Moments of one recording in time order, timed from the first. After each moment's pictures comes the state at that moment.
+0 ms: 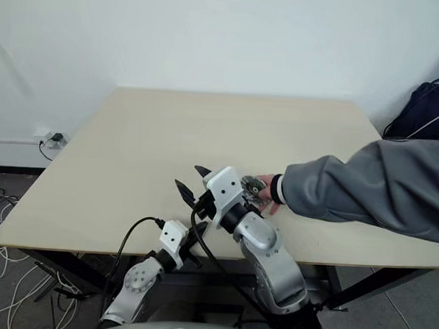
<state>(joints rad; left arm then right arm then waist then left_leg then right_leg) 0.12 0.06 -0.23 0.38 0.00 -0.38 -0.44 -0.08 -0.09 0.39 -0.46 0.13 0.42 0.37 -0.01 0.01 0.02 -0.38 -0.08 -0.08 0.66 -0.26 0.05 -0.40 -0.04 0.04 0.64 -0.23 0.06</state>
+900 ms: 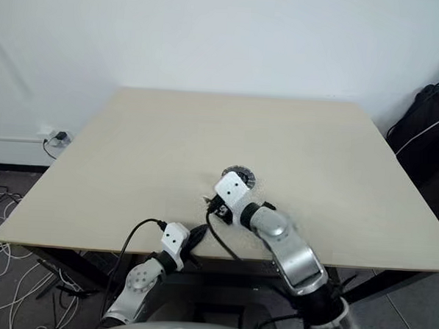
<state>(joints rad) 0.09 0.06 -0.22 0.47 0.00 -0.43 -0.44 -0.25 -0.37 0.43 -0.35 0.03 0.74 0.45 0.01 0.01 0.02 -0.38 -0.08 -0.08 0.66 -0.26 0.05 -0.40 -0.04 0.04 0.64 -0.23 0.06</state>
